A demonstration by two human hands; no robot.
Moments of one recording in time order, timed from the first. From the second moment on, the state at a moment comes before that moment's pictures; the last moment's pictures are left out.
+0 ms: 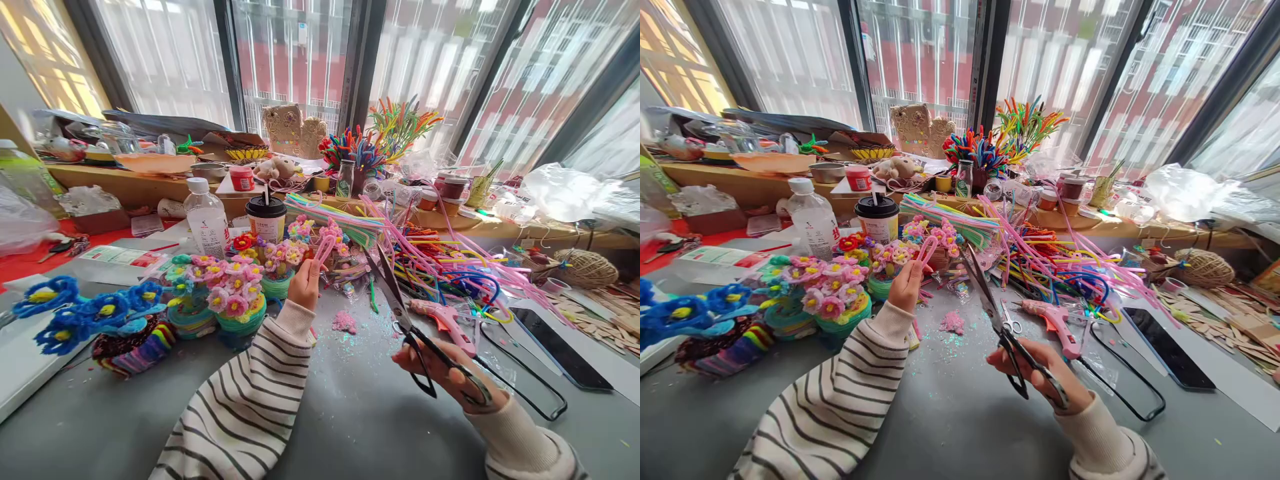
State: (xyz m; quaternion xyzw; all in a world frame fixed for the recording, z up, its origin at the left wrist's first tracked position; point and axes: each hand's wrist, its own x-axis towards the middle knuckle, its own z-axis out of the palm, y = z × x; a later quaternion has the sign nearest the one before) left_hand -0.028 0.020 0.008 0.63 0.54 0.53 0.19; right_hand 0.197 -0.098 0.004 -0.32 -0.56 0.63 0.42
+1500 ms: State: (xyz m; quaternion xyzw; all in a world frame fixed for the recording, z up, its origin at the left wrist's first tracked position) left_hand -0.019 0.024 -0.008 0.73 0.42 0.35 0.41; right_hand 0.156 -0.080 -0.018 -0.25 -0.50 0.59 0.57
